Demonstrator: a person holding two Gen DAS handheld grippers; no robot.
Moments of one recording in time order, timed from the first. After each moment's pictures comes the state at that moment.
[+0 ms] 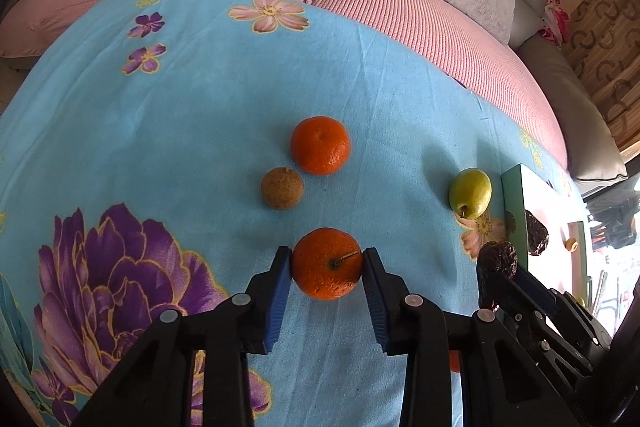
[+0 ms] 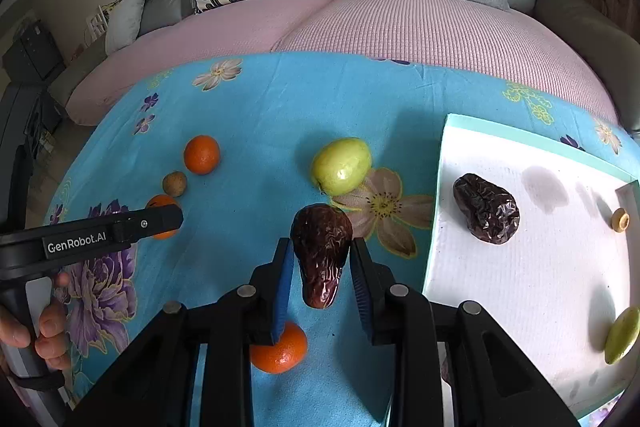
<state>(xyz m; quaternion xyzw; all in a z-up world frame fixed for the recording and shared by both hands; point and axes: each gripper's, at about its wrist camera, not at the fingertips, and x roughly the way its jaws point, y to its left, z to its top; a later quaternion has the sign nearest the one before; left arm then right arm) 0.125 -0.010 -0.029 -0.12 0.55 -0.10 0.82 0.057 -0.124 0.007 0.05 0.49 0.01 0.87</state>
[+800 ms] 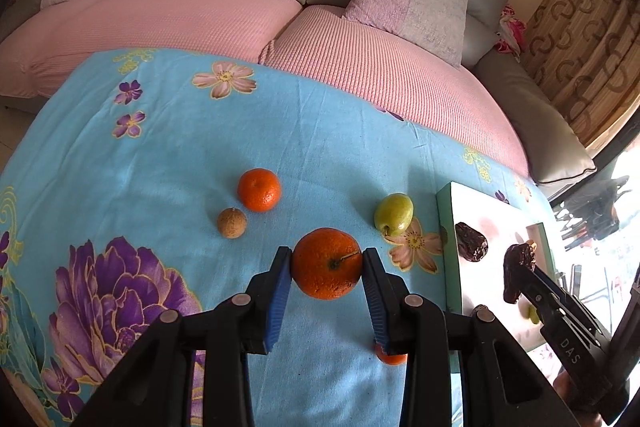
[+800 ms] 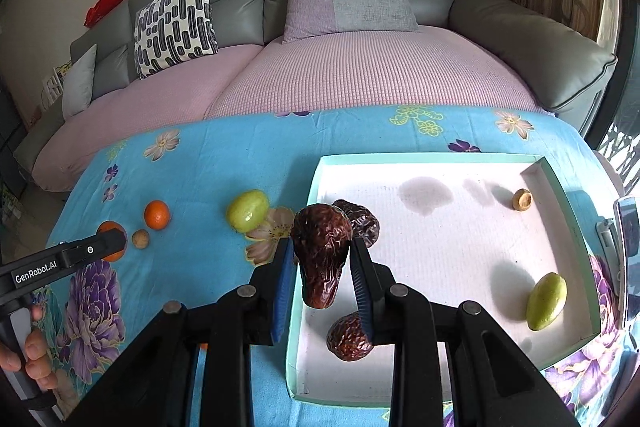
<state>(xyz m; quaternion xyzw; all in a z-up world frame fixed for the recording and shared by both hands) 0.099 -0.037 0.032 -0.11 0.49 -0.14 0.86 0.008 -0.190 0.062 0.10 0.43 -0.11 0.89</state>
